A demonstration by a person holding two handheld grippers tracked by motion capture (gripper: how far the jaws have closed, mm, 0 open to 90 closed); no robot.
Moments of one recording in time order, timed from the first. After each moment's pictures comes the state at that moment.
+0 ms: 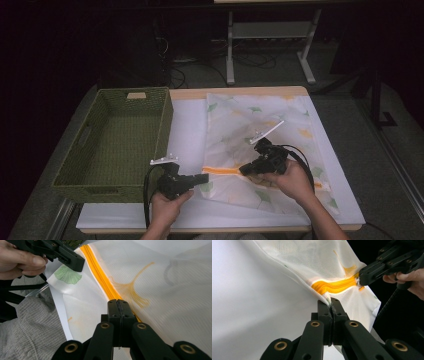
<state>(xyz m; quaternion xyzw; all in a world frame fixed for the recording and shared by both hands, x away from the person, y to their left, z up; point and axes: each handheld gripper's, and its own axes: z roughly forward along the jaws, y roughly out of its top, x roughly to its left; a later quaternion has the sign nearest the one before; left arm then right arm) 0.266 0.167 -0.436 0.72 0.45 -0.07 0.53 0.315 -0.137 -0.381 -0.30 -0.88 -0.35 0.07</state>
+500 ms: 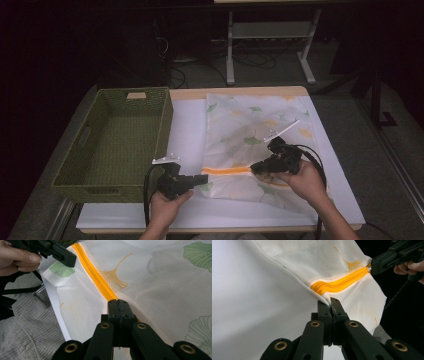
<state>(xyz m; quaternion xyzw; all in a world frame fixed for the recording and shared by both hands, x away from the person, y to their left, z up) 0.267 0.165 -0.433 0.74 0.44 -0.05 0.51 0.309 -0.165 -0.374 -0.32 -0.88 -0.36 0.05</state>
